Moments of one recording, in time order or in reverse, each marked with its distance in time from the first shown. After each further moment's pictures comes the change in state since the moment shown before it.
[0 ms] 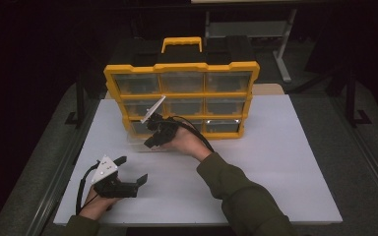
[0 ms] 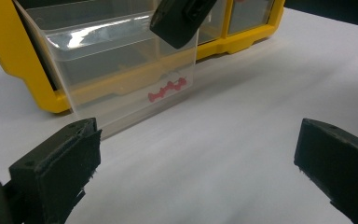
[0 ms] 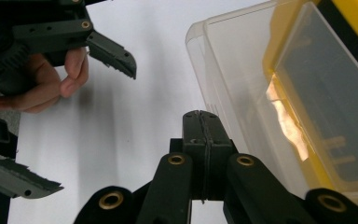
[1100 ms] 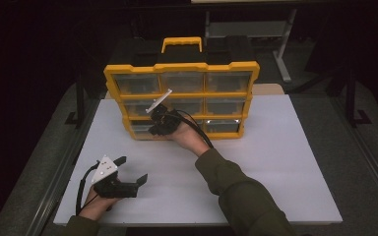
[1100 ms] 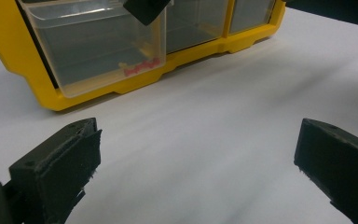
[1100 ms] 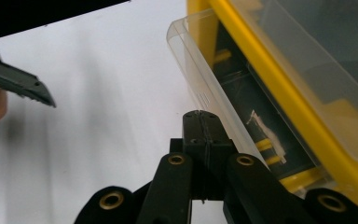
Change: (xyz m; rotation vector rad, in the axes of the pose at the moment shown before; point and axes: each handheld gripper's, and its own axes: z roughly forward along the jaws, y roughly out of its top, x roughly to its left) left arm 0.001 -0.001 -0.001 0.008 0.009 0.002; right arm -0.026 -0.002 0.001 -0.067 -0.160 0.094
